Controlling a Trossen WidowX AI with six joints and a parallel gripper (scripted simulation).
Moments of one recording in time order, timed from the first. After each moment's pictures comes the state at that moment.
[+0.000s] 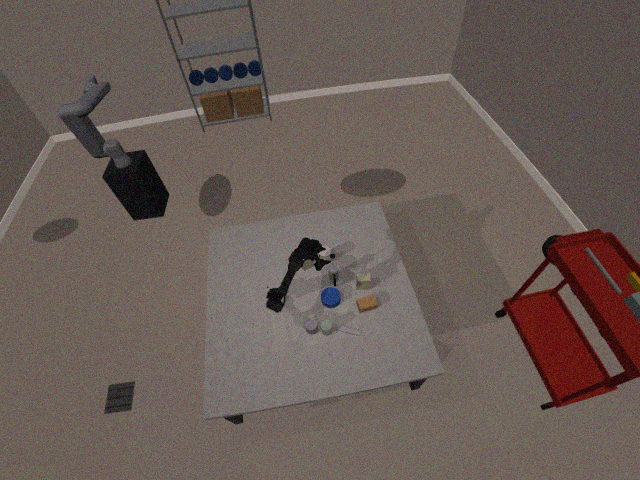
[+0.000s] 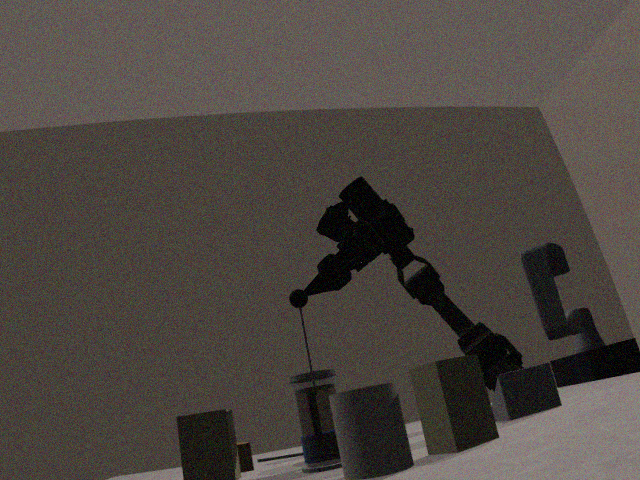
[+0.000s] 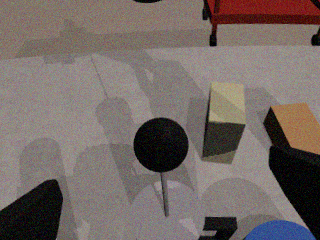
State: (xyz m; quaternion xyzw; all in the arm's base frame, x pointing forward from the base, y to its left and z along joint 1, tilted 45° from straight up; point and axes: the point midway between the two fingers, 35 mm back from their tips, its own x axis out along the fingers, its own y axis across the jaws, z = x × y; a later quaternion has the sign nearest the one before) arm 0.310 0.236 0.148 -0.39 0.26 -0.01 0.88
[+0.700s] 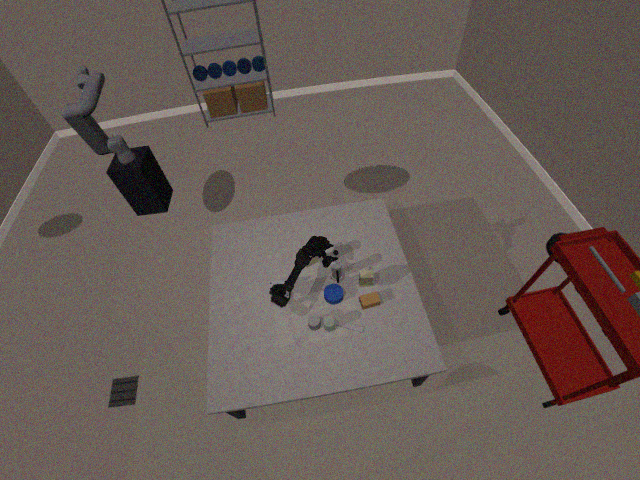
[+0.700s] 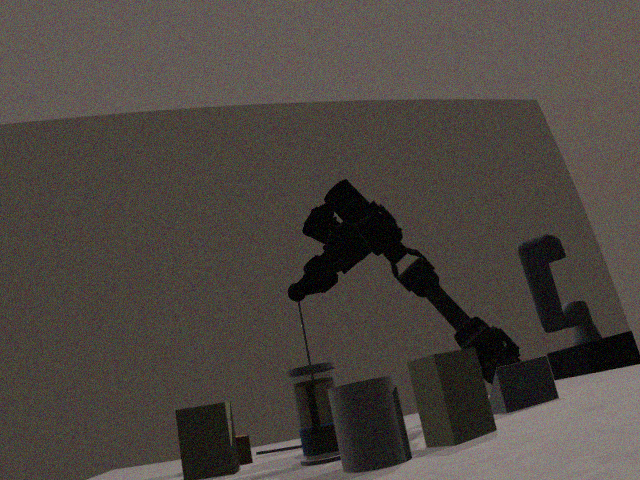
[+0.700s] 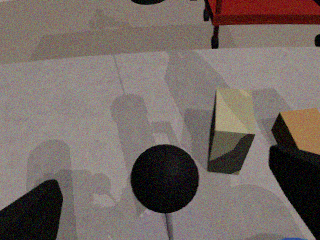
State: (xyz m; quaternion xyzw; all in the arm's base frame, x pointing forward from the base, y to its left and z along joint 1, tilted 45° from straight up) arm 0.336 0.230 0.137 -0.39 0.25 -0.01 0.89
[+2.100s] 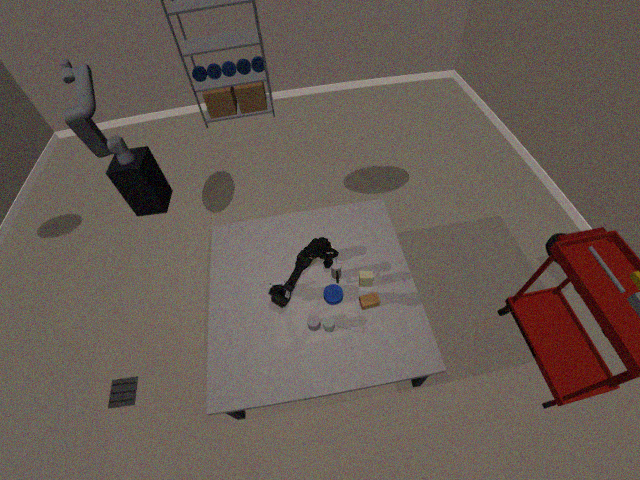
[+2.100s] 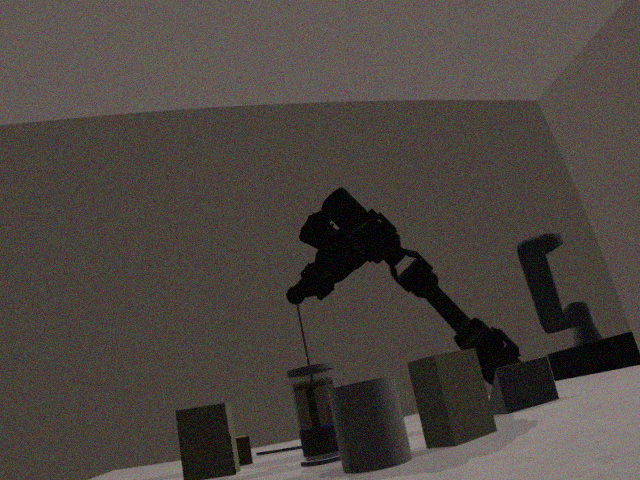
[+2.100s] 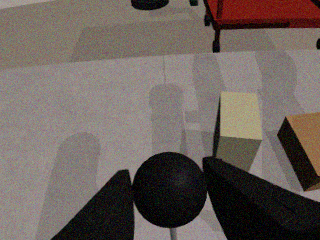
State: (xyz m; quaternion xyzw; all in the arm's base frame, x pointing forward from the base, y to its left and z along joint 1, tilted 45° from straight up) arm 0.346 0.224 0.125 -0.39 0.24 0.00 0.89
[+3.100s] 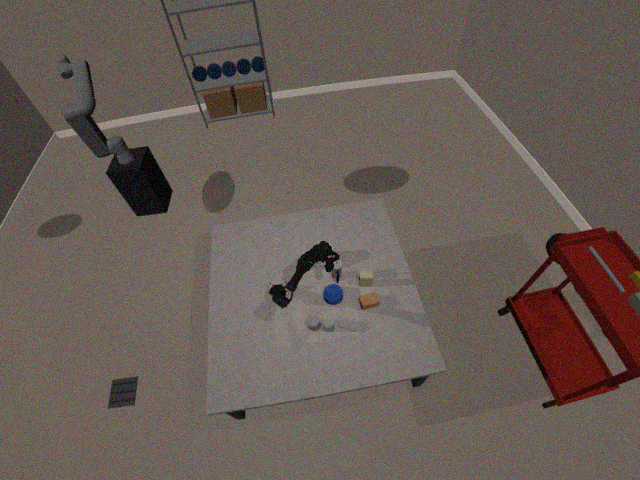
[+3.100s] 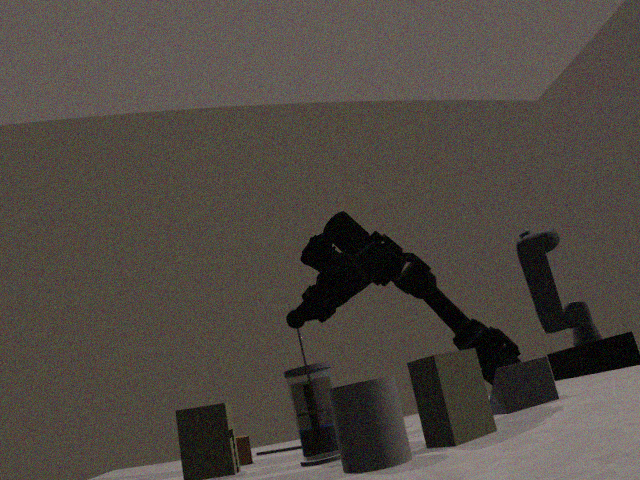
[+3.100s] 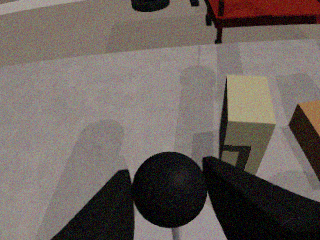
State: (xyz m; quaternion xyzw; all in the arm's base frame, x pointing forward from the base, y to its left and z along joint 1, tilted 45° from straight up) arm 0.354 0.198 0.096 -0.38 0.23 0.00 0.90
